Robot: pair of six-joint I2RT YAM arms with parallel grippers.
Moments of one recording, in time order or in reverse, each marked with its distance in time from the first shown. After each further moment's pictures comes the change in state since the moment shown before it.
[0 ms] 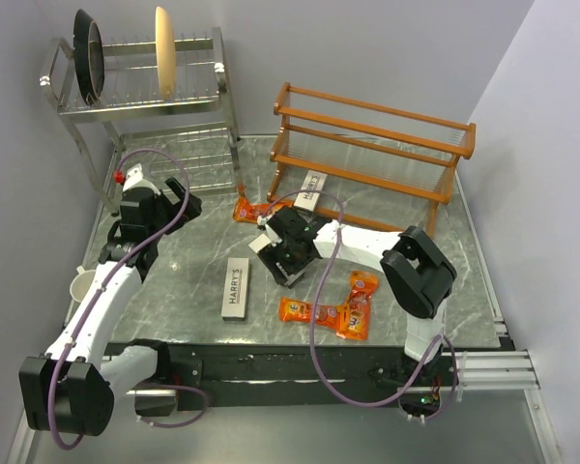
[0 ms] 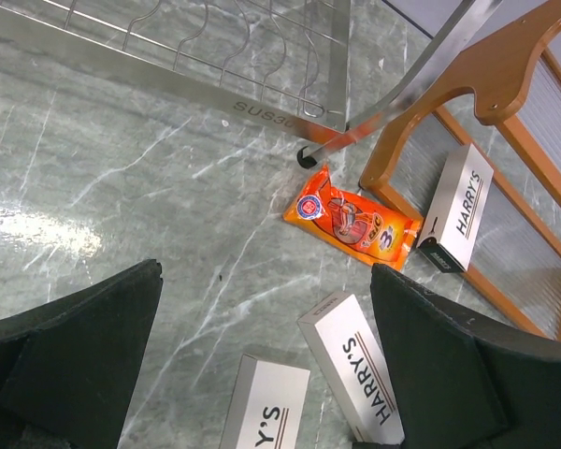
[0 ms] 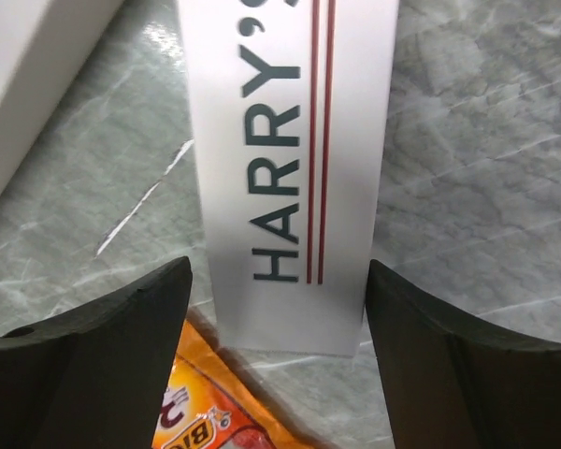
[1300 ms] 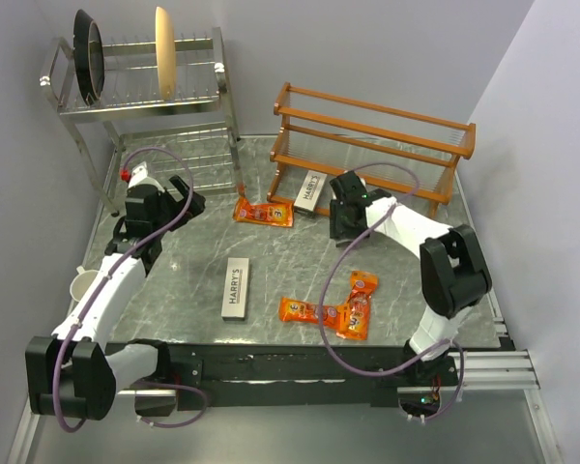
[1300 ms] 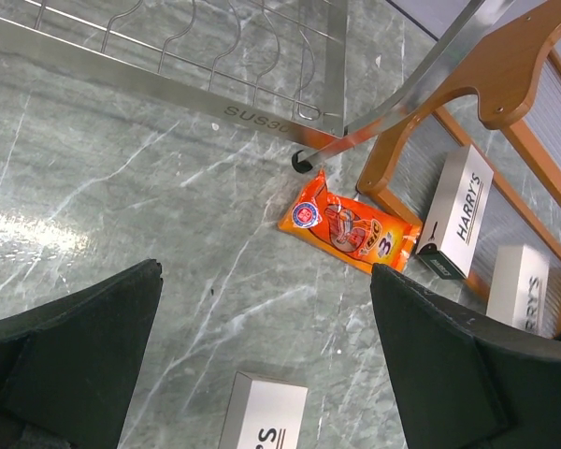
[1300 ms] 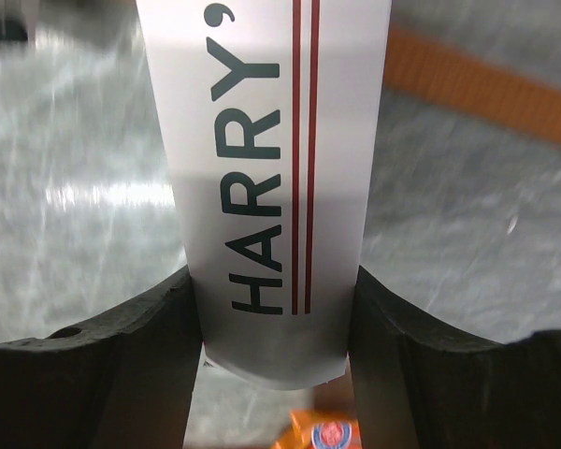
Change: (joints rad) left arm 0.006 0.082 -0.011 0.090 0.032 -0.007; right arm -0.388 -0.139 -0.055 -0.075 0.264 0.289
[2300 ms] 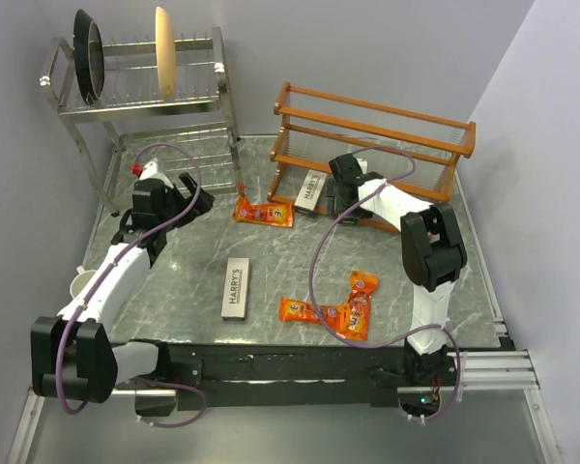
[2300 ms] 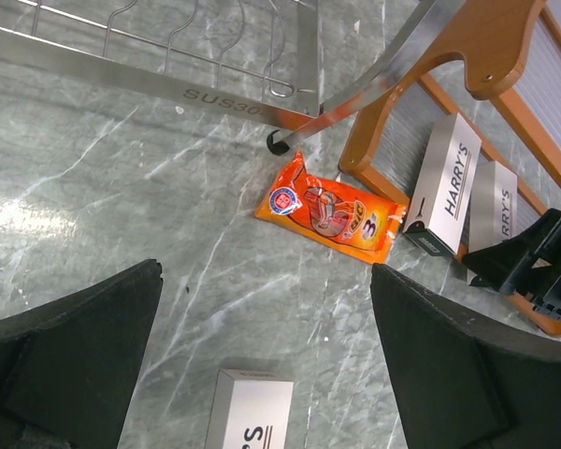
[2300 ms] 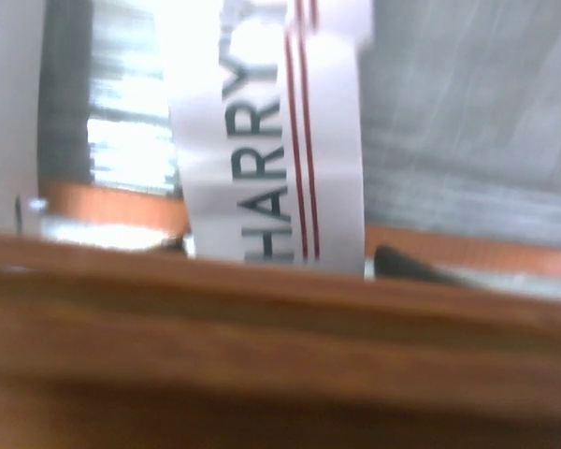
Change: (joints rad) left arm -0.018 0.089 0.038 0.021 0.076 0.008; right arm -0.069 0.254 0.253 0.061 0.117 0.017
